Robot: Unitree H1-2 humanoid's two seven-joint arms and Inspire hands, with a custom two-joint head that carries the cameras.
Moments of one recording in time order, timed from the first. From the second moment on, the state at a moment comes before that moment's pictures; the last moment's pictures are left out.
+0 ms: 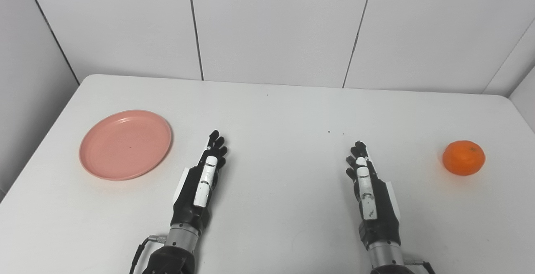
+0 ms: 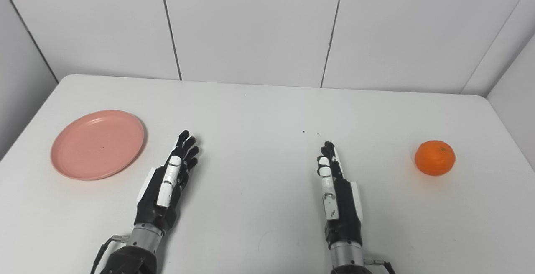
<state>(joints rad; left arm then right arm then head) 0.01 -0.04 -0.09 -0.20 -0.04 0.14 -0.05 0.06 0.13 0.08 -0.26 -0.06 0.16 -0.06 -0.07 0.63</state>
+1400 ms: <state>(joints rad) 0.01 -0.04 -0.09 -0.20 -0.04 0.14 -0.05 0.06 0.13 0.08 -0.26 -0.07 0.16 -0.06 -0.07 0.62</state>
